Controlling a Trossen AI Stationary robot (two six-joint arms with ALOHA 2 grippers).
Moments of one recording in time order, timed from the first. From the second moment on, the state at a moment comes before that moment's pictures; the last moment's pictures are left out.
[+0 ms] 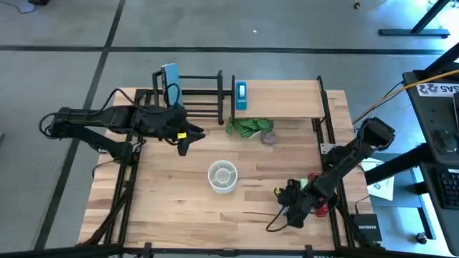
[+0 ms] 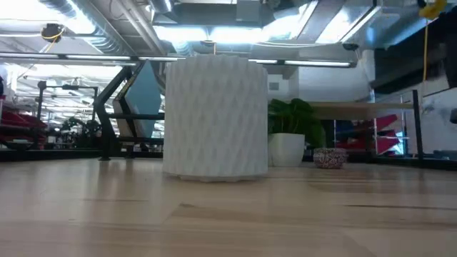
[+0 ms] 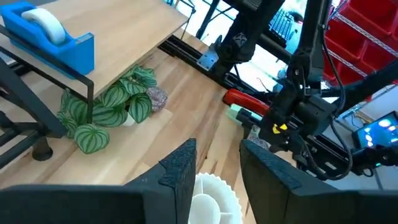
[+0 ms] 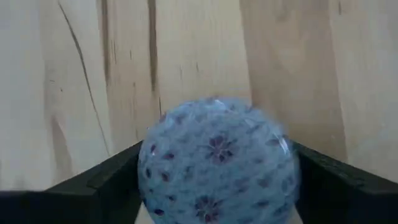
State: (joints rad) left arm -0.10 1.13 1.28 -0.59 -0.25 -0.58; right arm 0.81 1.54 0.71 -0.38 0.08 0.93
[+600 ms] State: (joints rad) left arm -0.10 1.13 1.28 -0.59 -0.30 -0.59; right arm 0.64 1.36 0.96 -0.85 0.16 0.73
